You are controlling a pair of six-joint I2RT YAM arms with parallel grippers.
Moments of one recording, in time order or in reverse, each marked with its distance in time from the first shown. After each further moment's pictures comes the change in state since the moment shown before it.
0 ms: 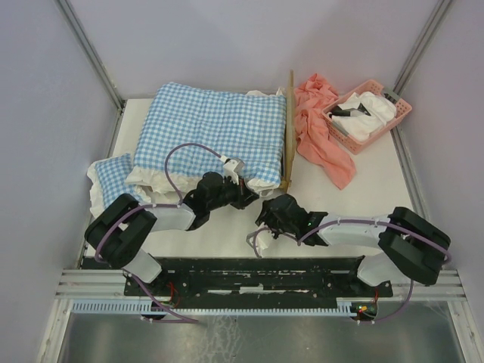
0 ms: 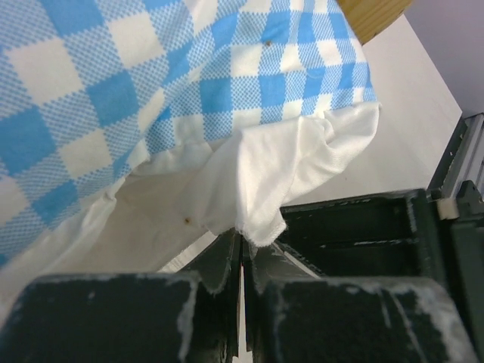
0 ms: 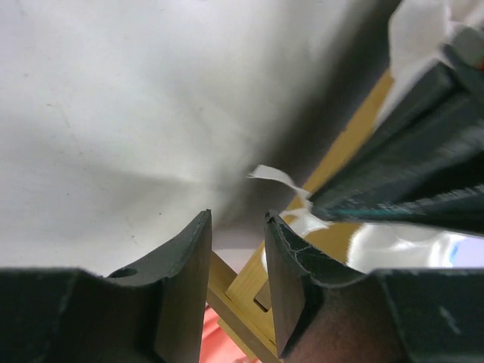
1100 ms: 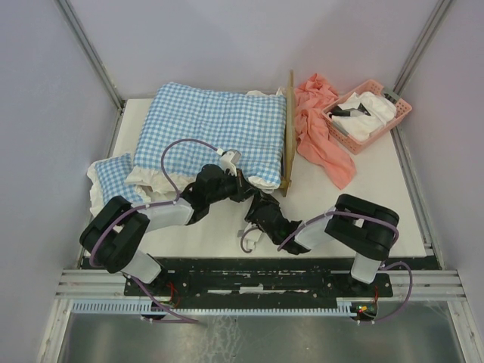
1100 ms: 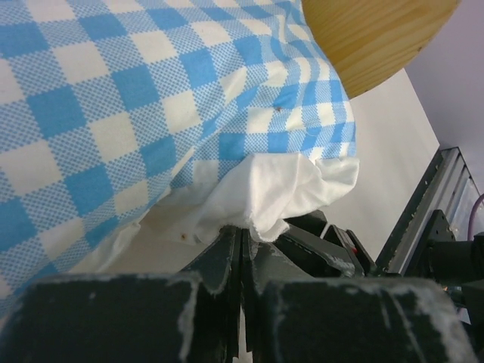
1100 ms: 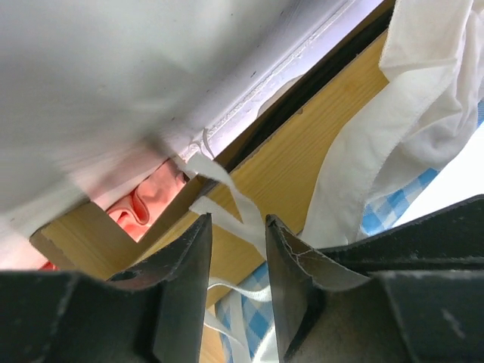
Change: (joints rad) left arm 0.026 -0.048 0.065 -0.114 -0.004 -0.095; right arm 0.120 0.392 -0.004 0.607 0.515 -0.454
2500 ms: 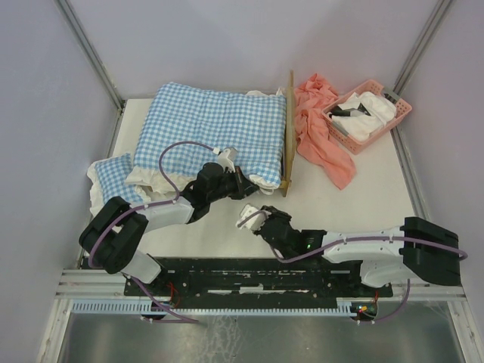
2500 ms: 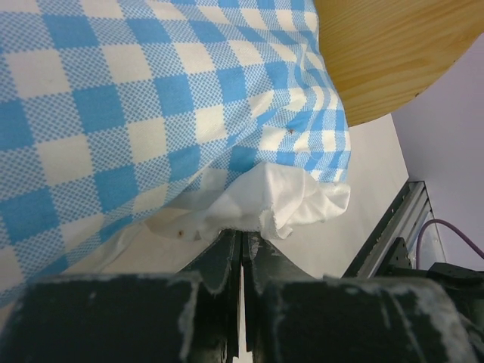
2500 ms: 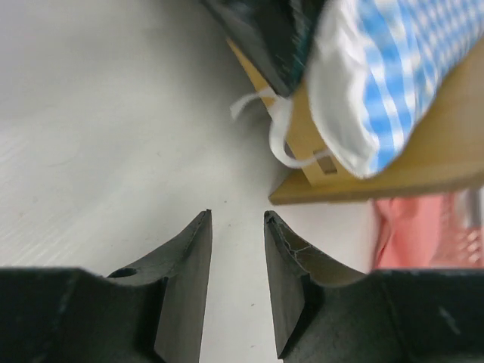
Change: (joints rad) left arm -0.001 -0.007 0.040 -0.075 -0.050 -0.163; right arm 0.236 -0.463 0.013 -0.518 0.186 1.564
